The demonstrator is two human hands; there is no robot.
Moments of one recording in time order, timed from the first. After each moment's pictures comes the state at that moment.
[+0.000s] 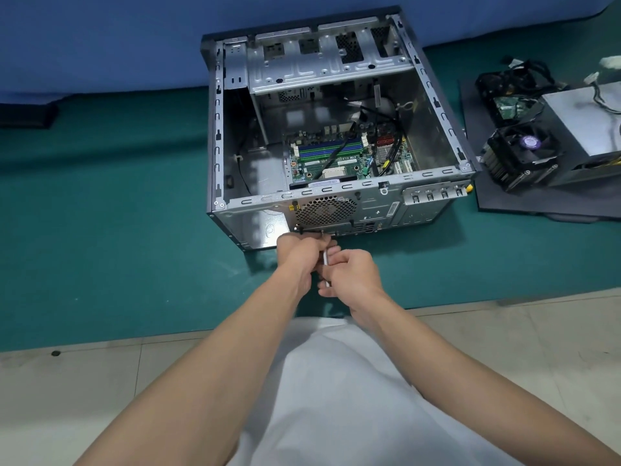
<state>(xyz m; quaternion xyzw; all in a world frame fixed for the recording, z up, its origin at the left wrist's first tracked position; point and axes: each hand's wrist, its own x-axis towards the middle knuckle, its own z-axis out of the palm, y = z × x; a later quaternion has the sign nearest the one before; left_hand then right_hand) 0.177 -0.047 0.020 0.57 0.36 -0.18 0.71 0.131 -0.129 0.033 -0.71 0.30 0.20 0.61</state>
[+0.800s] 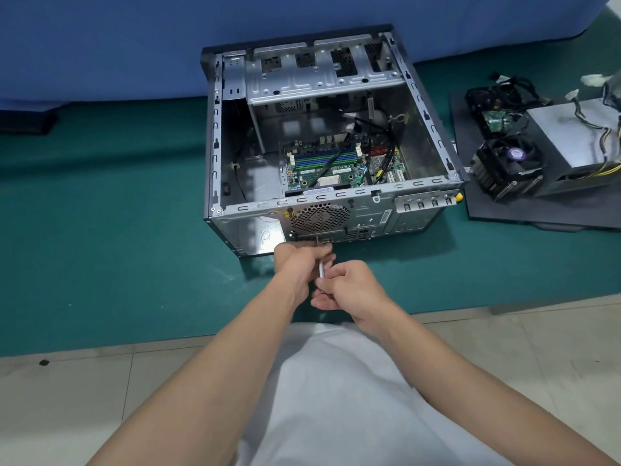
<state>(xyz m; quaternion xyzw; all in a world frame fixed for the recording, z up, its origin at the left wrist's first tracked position) 0.172 -0.049 0.018 0.55 0.36 -0.19 0.73 0.125 -0.141 0.045 -0.68 0.25 0.28 0.62</state>
